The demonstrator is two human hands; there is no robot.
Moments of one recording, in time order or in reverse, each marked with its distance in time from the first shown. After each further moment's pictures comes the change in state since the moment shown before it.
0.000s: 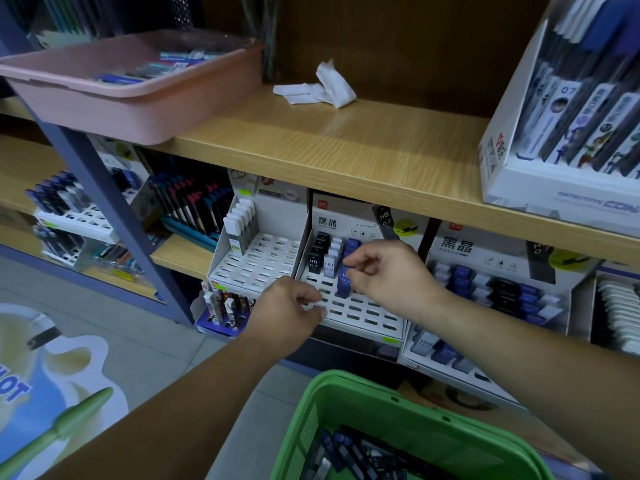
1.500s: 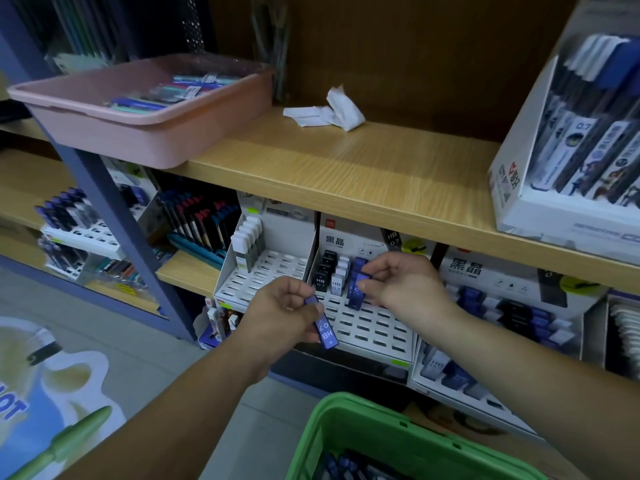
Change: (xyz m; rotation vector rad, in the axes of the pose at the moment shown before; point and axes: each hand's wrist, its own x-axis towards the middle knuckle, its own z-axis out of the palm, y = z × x) left_hand -0.002 0.028 -0.035 -0.653 -0.075 -0.297; right_hand 0.007 0.000 -0.003 0.215 0.113 0.235
